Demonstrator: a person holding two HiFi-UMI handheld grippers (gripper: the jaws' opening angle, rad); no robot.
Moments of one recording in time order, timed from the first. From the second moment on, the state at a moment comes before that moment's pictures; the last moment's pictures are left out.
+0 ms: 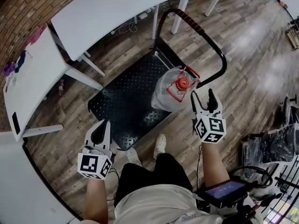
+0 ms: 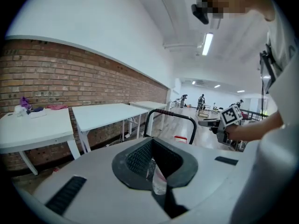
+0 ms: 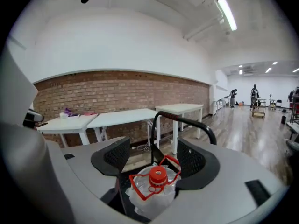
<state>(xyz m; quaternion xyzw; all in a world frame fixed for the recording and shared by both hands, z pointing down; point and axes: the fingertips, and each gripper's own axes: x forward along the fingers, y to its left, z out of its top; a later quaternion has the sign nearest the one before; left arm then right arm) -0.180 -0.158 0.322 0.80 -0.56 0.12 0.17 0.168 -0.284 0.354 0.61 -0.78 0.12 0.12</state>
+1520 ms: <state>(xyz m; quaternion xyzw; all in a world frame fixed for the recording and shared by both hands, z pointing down) -0.011 0.058 0.193 0.94 -0.32 0.09 0.07 0.243 0.145 0.175 0.76 -0.65 0.00 0.07</state>
